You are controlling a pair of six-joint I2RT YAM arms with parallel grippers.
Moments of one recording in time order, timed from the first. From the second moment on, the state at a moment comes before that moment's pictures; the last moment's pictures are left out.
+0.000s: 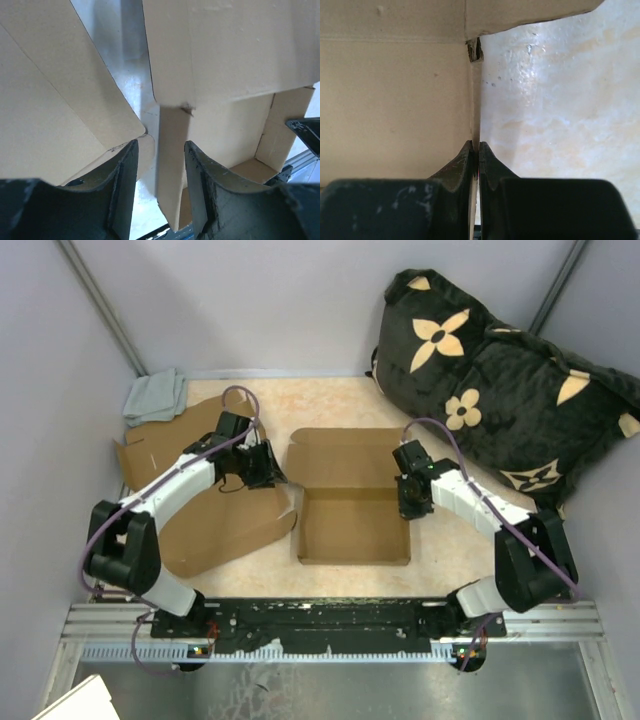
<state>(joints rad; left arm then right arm) -0.36 1.51 1.06 -0.47 0.27 -0.58 0.41 1.43 0.91 -0.72 0.12 0.38</state>
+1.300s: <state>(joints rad) -0.29 1.34 1.12 -0.68 0.18 -0.65 0.39 1.69 1.17 -0.61 0.20 0.14</state>
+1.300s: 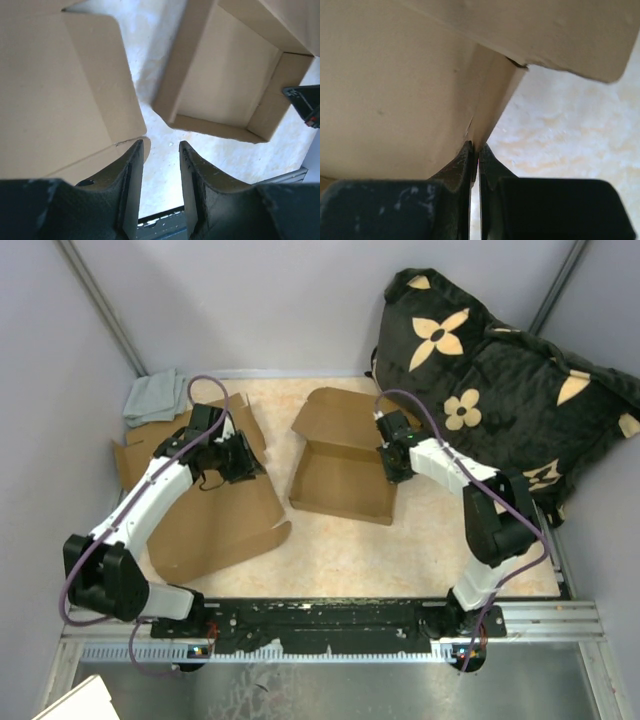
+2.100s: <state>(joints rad) -0.29 1.57 1.32 -0.61 0.15 -0.58 0.55 1.61 1.05 -0.57 0.13 0.14</state>
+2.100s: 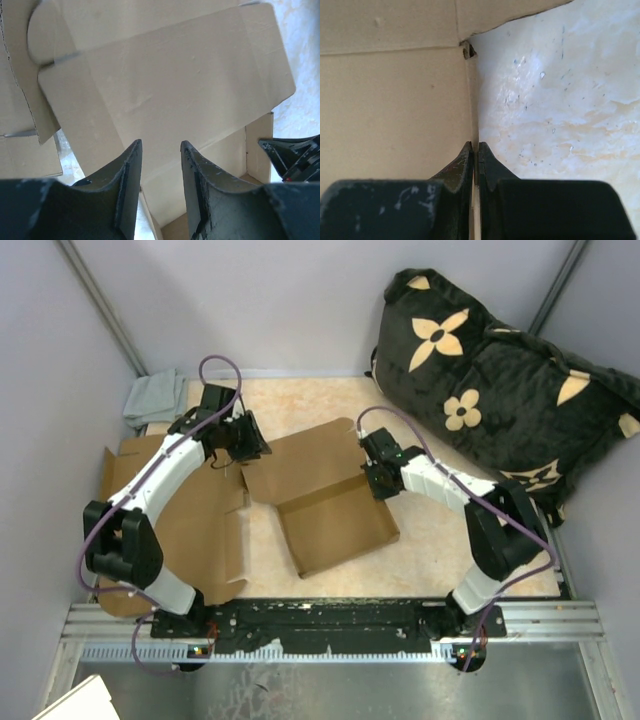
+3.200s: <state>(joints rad) -0.25 1.88 1.60 -0.67 0.06 -0.46 0.38 1.52 1.14 -0.72 0.07 0.39</state>
